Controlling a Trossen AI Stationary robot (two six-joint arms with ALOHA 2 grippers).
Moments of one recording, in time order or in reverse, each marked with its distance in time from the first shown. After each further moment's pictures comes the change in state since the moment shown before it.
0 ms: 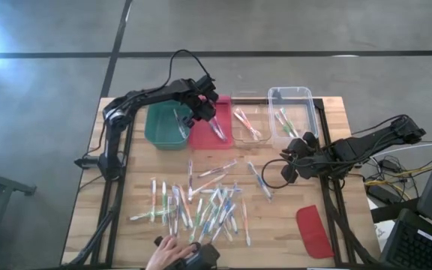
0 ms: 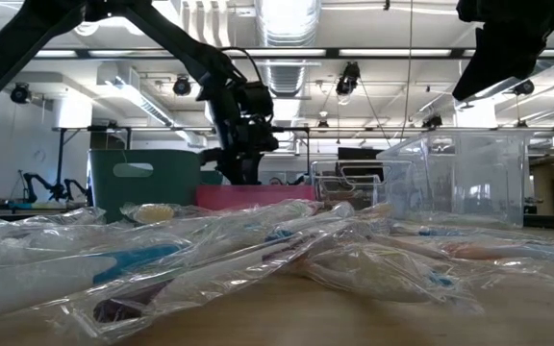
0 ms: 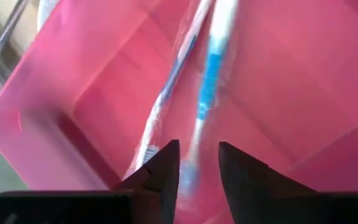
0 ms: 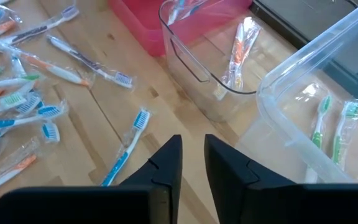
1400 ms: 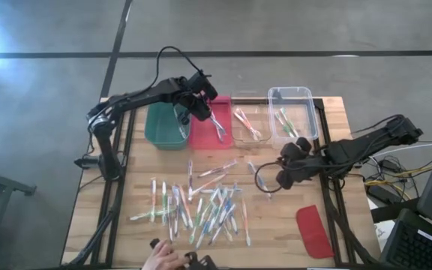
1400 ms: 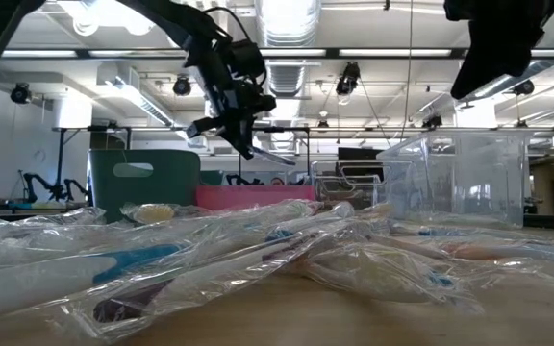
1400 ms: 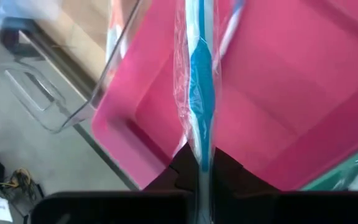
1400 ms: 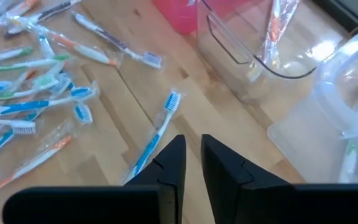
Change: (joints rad) left arm -0.049 -0.188 -0.054 0.012 -0.061 0.125; right arm 0.003 0.120 0.082 -0.006 -0.128 0.039
